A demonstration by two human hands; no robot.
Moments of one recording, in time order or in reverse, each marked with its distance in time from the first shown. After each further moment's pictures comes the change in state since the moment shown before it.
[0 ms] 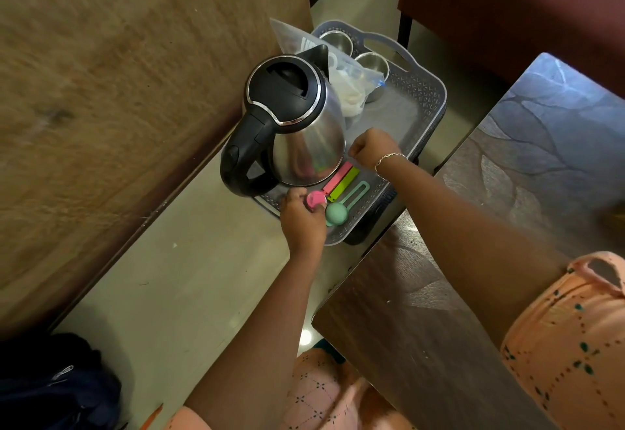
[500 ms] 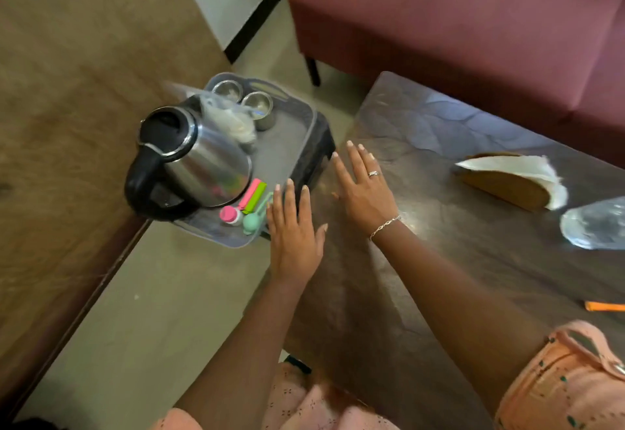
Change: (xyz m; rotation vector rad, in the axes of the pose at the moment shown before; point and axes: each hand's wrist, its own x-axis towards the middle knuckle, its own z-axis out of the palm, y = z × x) left_hand -0.129 0.052 0.058 0.822 -0.078 0.811; right_hand -0.158 0.138 -0.044 -0.441 0.559 -0.306
